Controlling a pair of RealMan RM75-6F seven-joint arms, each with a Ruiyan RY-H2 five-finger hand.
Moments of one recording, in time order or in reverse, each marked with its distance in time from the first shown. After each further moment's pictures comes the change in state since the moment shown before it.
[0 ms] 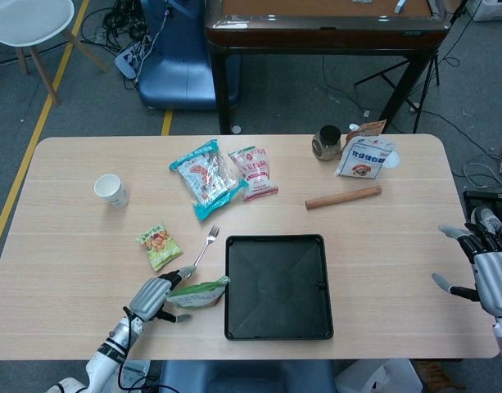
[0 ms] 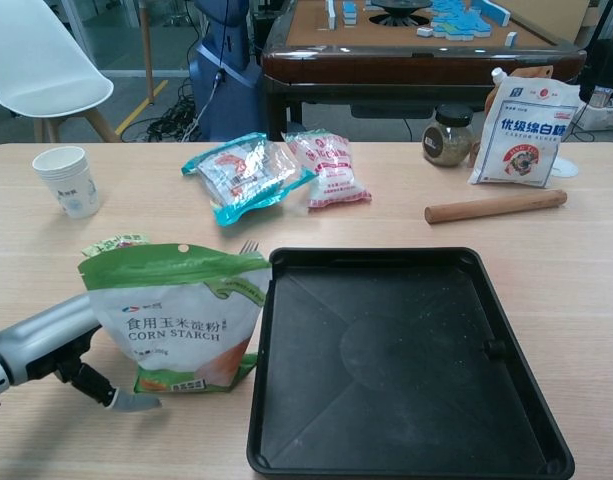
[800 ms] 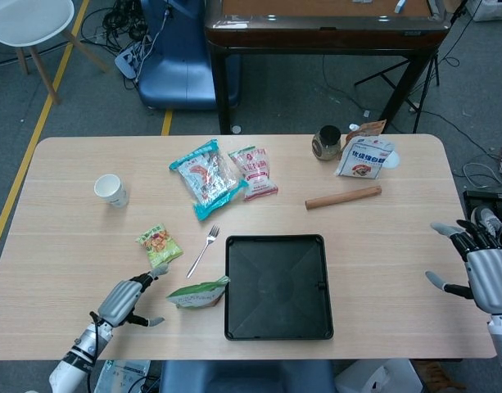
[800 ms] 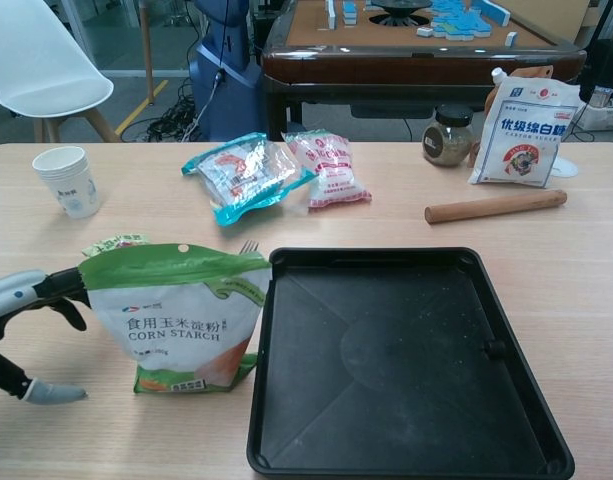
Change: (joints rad) left arm 0.058 0.212 0.010 -0.171 0.026 0.011 -0.024; right arm 0.019 -0.006 -0.001 0.000 -0.027 0.006 0.000
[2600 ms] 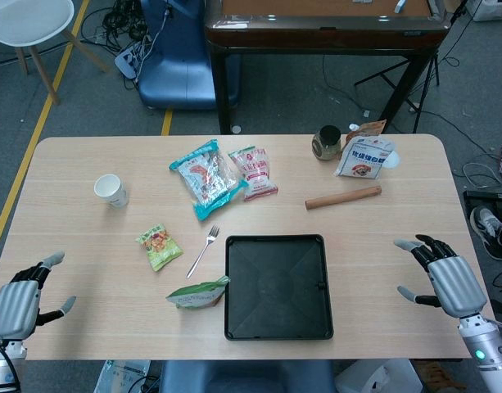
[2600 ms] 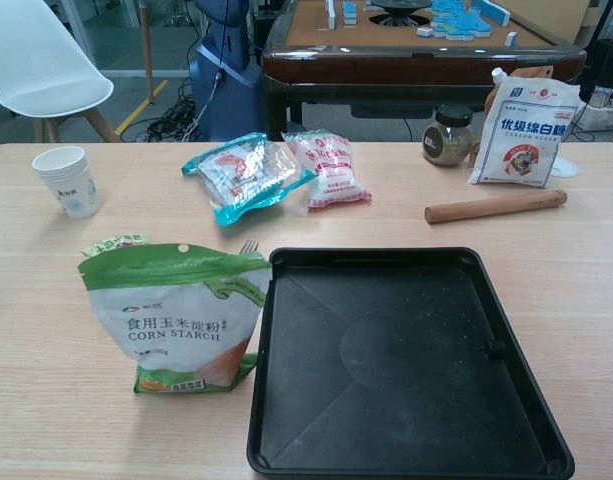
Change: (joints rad) left arm 0.262 0.343 -0.076 -0.372 -0.167 0.394 0.432; right arm 0.048 -0.092 -0.062 0.087 -0.103 -0.076 0.036
